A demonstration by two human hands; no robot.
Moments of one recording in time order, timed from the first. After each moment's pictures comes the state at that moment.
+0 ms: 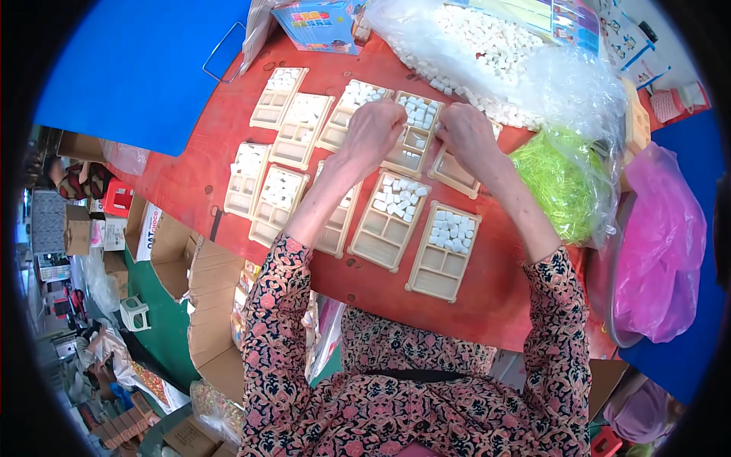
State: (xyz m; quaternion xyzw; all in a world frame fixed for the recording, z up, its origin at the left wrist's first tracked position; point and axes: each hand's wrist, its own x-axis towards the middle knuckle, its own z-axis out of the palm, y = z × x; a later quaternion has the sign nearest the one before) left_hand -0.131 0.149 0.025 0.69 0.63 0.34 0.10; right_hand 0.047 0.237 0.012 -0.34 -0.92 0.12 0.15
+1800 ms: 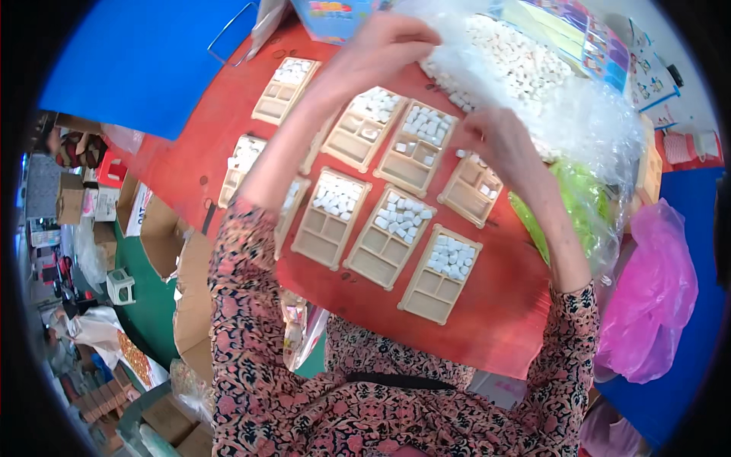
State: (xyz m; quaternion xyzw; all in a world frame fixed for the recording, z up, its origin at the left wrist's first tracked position) left_hand -0.179 0.207 0.111 0.65 0.58 0.43 0.25; right_hand 0.050 0.259 0.067 -0.26 -0.94 0.20 0.12
